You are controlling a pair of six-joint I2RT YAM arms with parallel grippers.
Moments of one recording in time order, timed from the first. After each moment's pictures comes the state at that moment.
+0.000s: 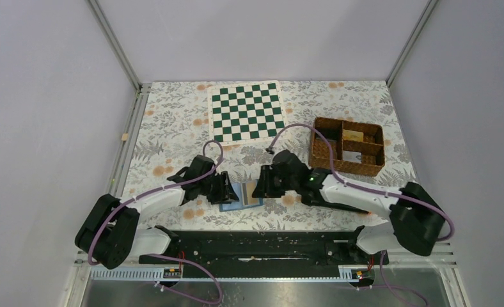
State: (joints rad) left arm -0.52 1.26 0.48 -0.17 0.40 -0.70; right arm 0.89 1.34 0.77 -0.17 -0.22 0.83
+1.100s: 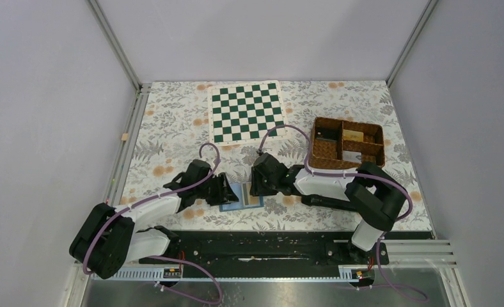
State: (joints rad) left arm -0.52 1.18 0.39 -0.07 0.38 -0.73; right arm 0.94 1.69 0.90 -0.14 0.04 0.78
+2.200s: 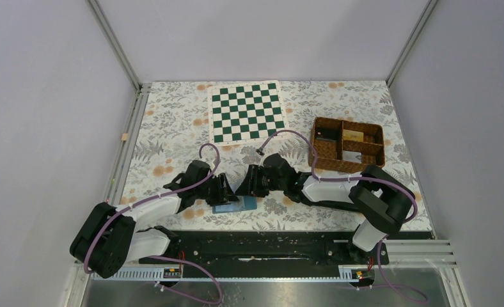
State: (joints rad) left arm -0.52 1.19 0.37 -0.05 0.39 -0.73; right arm 0.93 1.64 0.74 0.32 -0.28 0.98
